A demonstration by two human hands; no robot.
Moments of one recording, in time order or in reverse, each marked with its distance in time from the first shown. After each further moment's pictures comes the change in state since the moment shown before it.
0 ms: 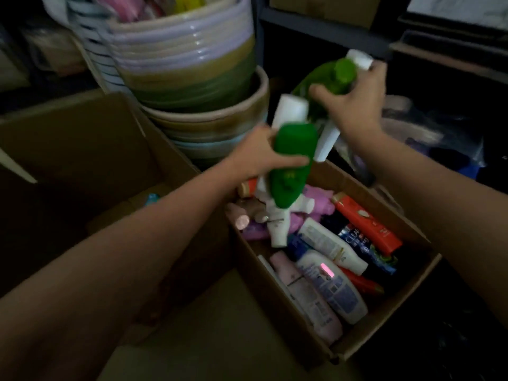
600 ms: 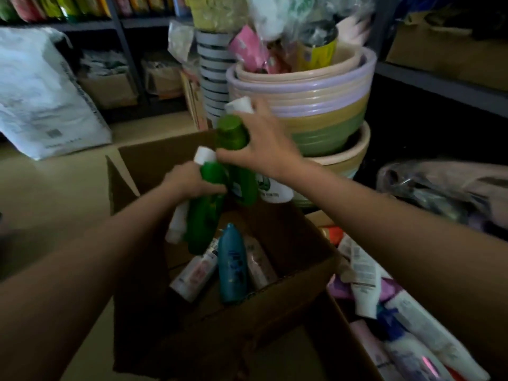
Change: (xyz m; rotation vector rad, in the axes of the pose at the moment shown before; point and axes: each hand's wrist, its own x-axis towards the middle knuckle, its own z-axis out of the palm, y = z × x) left_hand -0.073 -0.091 -0.260 0.652 0.257 -0.741; right_hand -0.045 -0.189 0.195 0.012 -0.655 -0.578
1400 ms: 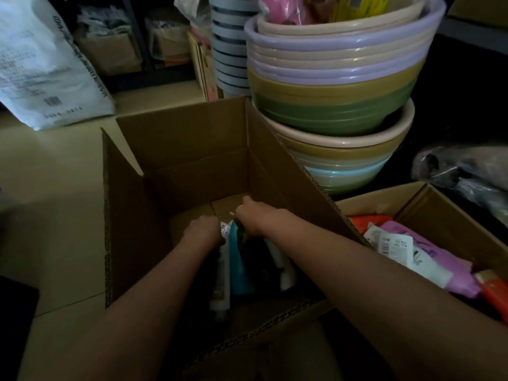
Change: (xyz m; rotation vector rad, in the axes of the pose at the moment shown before) left_hand 0.012 -0.049 0.118 0.337 -0.286 -0.151; right_hand -0.018 0.056 0.159 -0.319 -0.937 0.176
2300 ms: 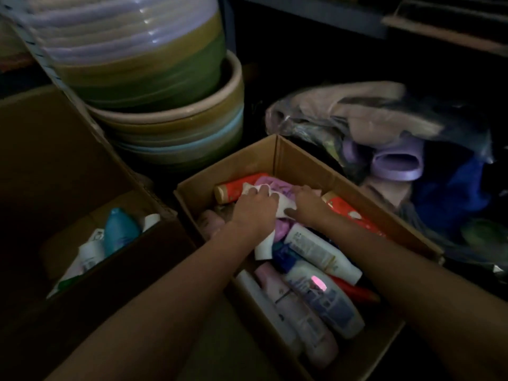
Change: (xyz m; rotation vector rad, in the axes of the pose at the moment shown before) left_hand -0.119 0.294 0.069 0.334 0.284 0.848; right_hand -0.213 0.259 0.136 0.384 0.307 0.603
